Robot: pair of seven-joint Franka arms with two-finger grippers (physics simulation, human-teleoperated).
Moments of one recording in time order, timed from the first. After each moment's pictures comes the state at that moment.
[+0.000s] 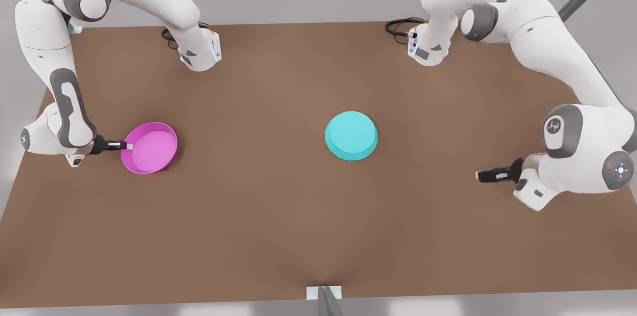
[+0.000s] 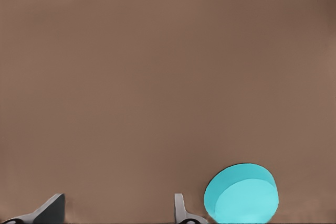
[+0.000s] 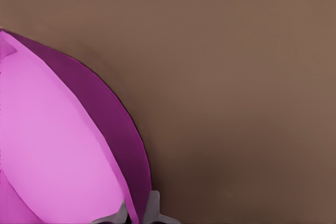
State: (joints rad) left arm 0.04 0.72 -0.09 -0.73 -0.07 1.18 -0.06; right arm -0.73 0.57 0.15 -1.97 0.16 2.07 -0.65
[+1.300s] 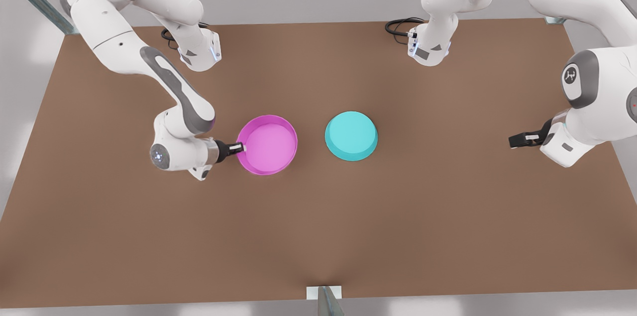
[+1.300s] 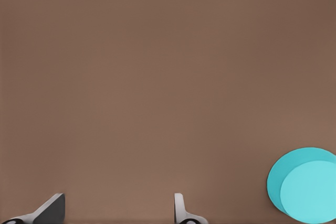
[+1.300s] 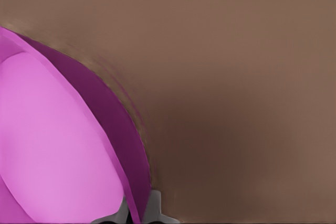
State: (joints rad) left arm 0.07 0.36 -0.05 -1.18 0.08 1.37 -0.04; right arm -0.47 0.53 0.83 -1.95 0.20 2.10 0.07
